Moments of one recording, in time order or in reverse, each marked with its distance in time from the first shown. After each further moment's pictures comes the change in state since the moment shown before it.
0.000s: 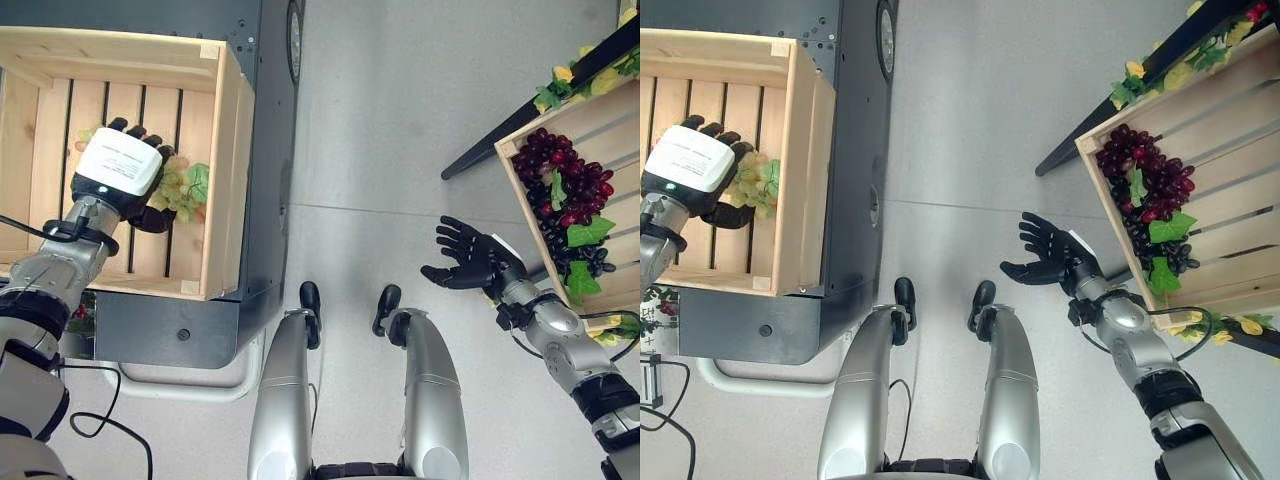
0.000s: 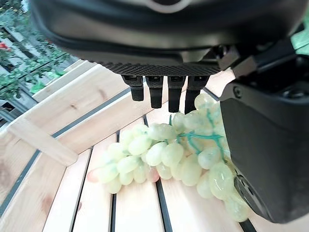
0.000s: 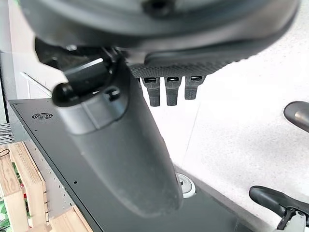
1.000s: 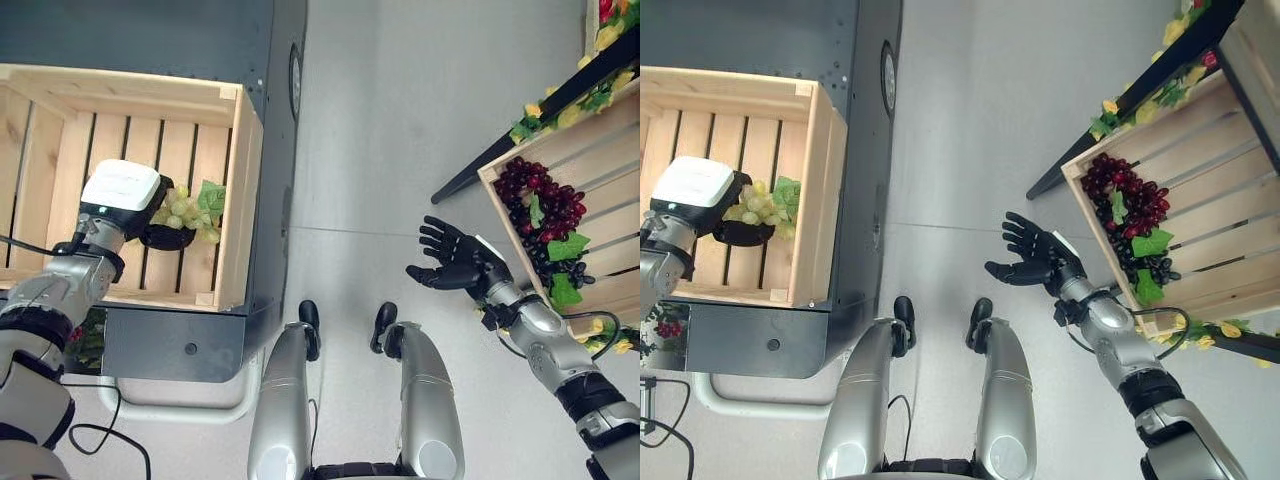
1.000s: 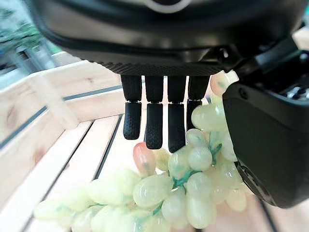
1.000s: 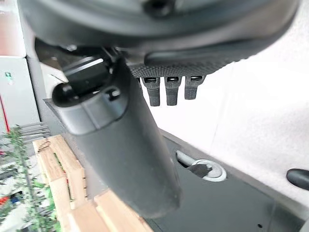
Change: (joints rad) left arm 0.193 -0.083 0.198 0.043 -0.373 -0.225 -0.040; right arm 0.025 0.094 0.010 0.010 0.037 -0.013 0.032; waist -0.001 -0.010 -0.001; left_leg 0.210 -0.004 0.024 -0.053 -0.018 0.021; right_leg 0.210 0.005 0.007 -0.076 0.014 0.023
